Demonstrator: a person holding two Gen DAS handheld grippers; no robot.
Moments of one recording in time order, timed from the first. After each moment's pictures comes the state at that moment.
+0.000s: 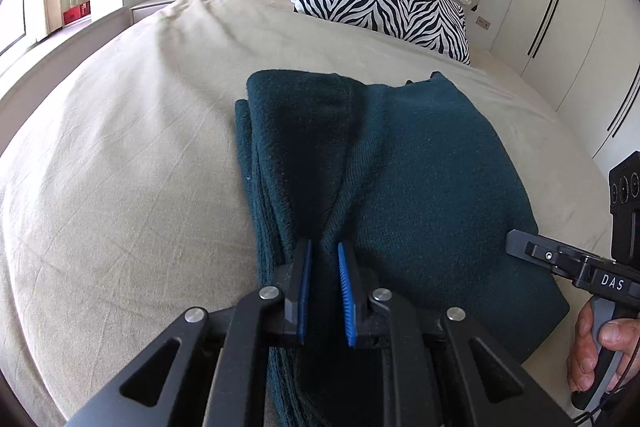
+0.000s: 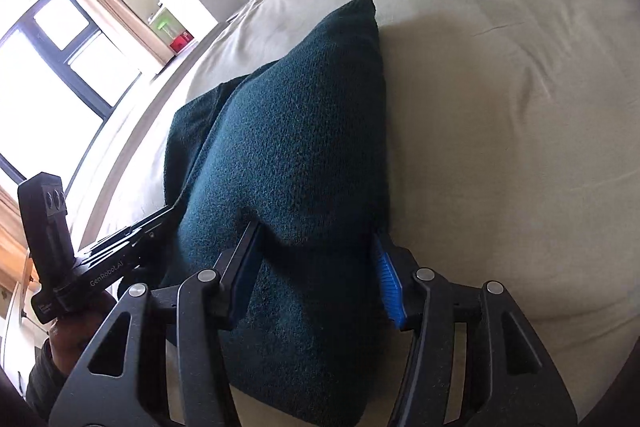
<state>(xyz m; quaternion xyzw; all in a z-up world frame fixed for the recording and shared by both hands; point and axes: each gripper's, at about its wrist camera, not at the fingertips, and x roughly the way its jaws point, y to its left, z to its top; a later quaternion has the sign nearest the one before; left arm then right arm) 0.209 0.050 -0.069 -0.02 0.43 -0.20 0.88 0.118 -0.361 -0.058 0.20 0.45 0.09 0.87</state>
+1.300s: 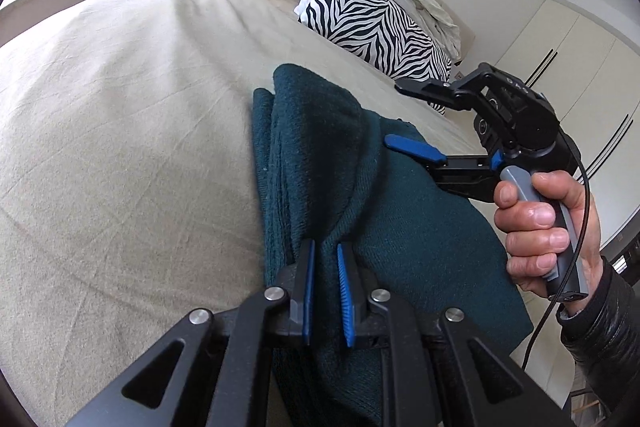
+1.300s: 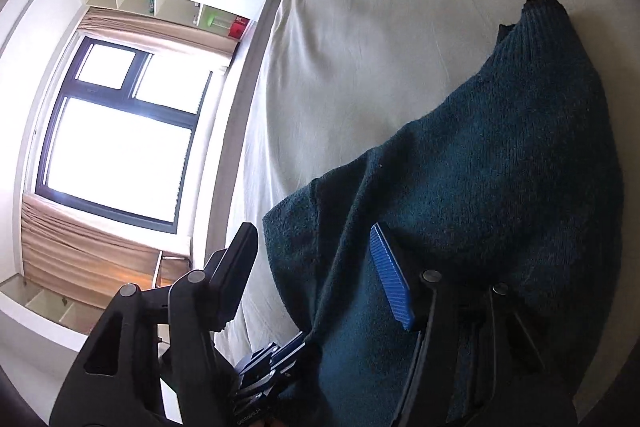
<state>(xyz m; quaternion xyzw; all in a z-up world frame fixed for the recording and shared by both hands) 0.224 0.096 -0.087 -0.17 0.41 -0.26 0.86 0.320 -0.310 -0.064 0.40 0.50 0.22 0.74</state>
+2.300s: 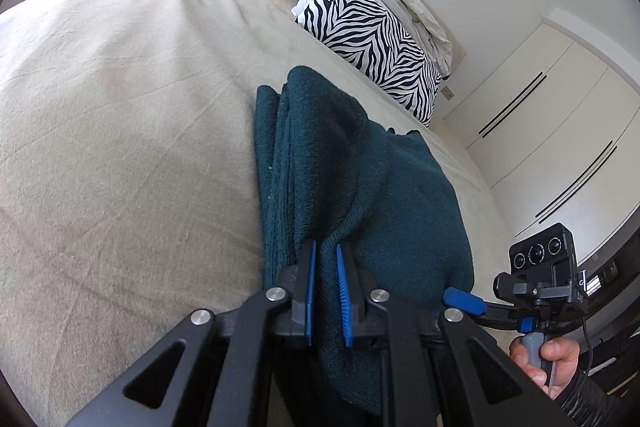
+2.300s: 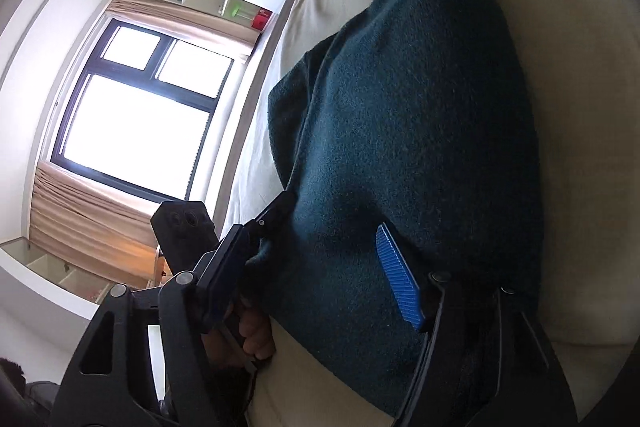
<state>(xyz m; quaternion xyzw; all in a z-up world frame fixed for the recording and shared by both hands) 0.223 0.108 -0.091 -0.22 0.41 -0.28 0.84 0.166 -0.323 -0.083 0.39 0.45 0.29 0.75</state>
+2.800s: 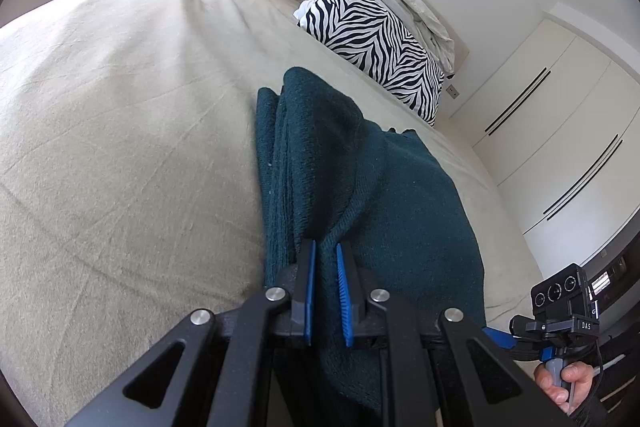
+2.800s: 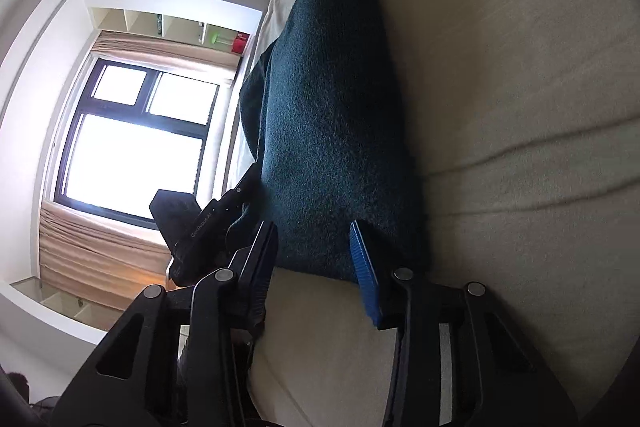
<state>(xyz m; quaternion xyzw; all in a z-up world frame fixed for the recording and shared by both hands) 0.219 0.107 -0.085 -0.21 0.40 -0.27 0.85 0.099 -0.360 -0.090 0.45 0.46 0.23 0.73</state>
